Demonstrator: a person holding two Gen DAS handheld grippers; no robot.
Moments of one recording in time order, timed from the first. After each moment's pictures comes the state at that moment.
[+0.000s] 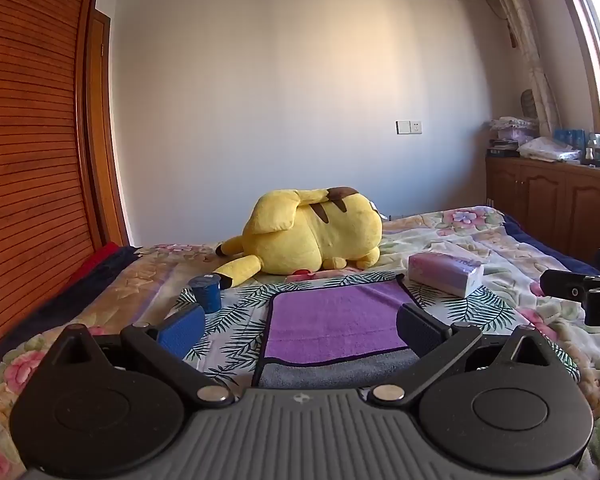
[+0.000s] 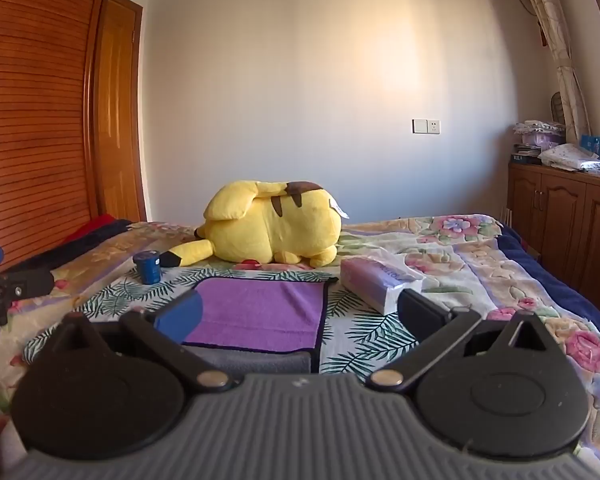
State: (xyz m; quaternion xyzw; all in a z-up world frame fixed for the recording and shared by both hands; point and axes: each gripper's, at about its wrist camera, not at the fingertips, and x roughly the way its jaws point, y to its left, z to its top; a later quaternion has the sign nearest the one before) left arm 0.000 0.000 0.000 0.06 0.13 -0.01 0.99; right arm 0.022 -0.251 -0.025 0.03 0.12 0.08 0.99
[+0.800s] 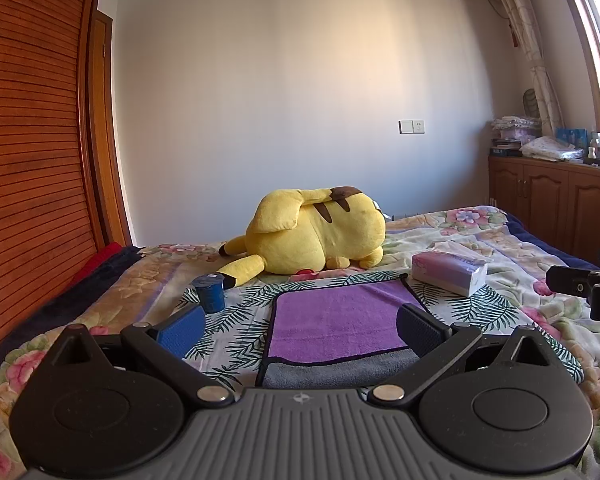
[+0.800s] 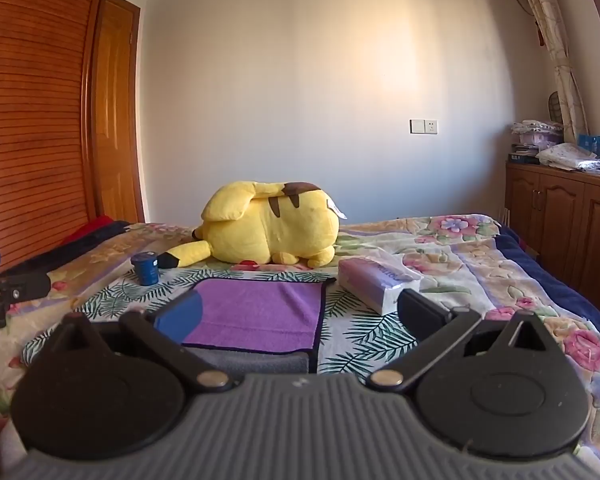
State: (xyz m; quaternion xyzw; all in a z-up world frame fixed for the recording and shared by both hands) left arm 0.002 0.007 0.000 0.06 0.13 -0.01 0.99; right arm 0.022 -0.254 -0.025 0.02 0.12 0.08 0.99
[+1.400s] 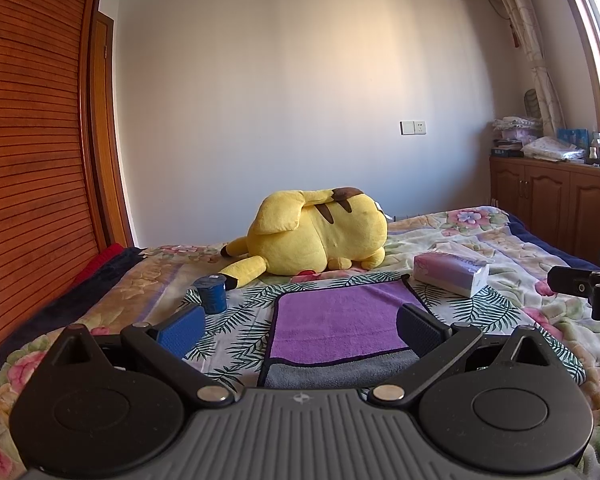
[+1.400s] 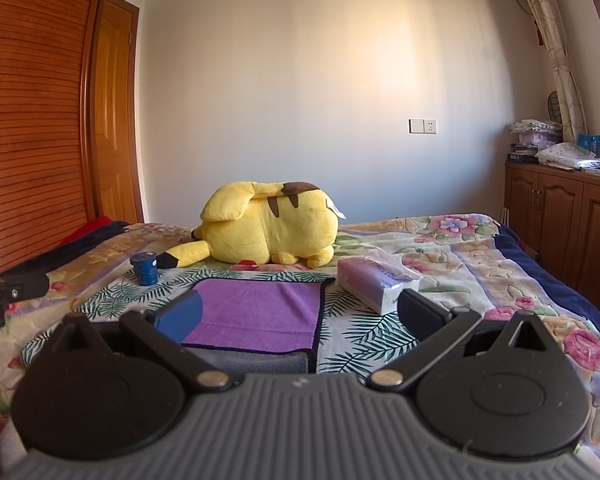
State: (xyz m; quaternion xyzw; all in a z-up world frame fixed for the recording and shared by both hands) left arm 0.002 0.008 0.000 0.06 0.13 -0.01 0.99; right arm 0.022 -0.255 -0.026 0.02 0.12 0.08 0.99
